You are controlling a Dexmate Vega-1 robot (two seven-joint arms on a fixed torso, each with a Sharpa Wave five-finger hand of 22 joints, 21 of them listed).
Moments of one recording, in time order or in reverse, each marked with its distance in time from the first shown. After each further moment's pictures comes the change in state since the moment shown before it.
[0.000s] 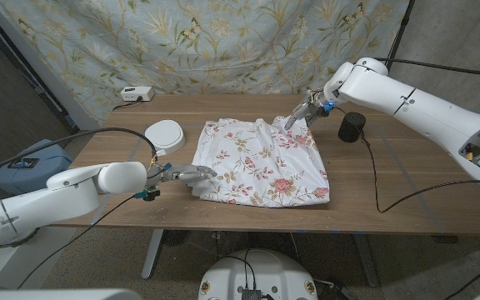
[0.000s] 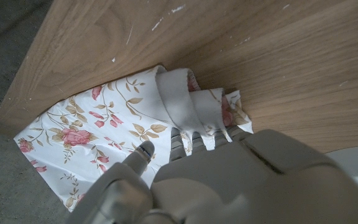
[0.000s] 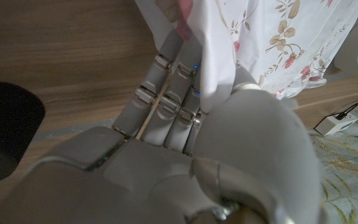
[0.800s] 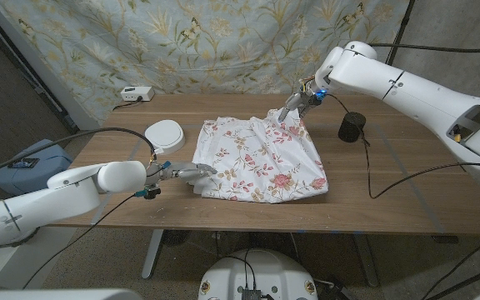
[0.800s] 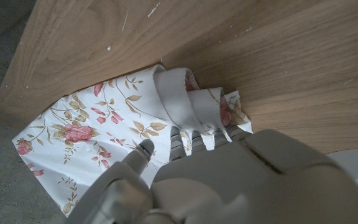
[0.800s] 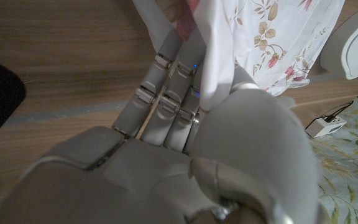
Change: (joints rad) left arm -0.012 -0.029 0.003 0.043 -0.026 -0.044 0.006; left_hand 0.018 0.003 0.020 -0.020 0.000 0.007 0.004 0.000 0.000 0.013 -0.001 0.000 0.000 0.011 0.000 0.000 -0.008 0.007 -0.003 -0.001 0.000; right arm 0.111 0.068 -0.067 0.077 -0.017 -0.005 0.062; right_hand 0.020 0.009 0.000 0.000 0.000 -0.010 0.010 0.008 -0.001 -0.004 0.004 -0.007 0.006 0.011 0.000 -0.021 0.014 -0.004 0.004 0.024 0.000
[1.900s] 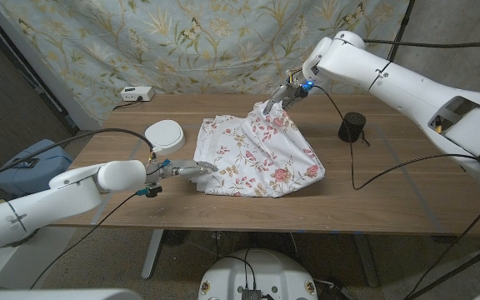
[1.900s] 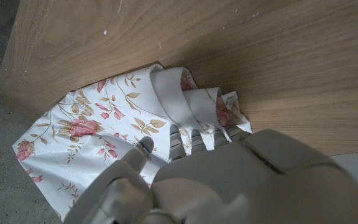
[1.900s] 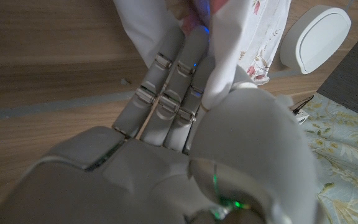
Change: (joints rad) left arm -0.011 -0.031 0.004 0.051 -0.027 -0.052 0.009; left_hand 0.032 -0.005 0.009 -0.023 0.000 0.034 0.002 0.000 0.000 0.016 -0.005 0.000 0.000 0.012 -0.002 -0.005 -0.001 0.007 -0.007 0.003 0.001; right arm 0.014 0.099 0.036 0.082 0.037 0.046 0.007; right_hand 0.016 0.008 -0.004 0.004 0.000 -0.005 0.016 0.008 0.000 -0.001 0.012 -0.016 0.007 0.012 0.003 -0.044 0.014 0.000 0.000 0.026 -0.003
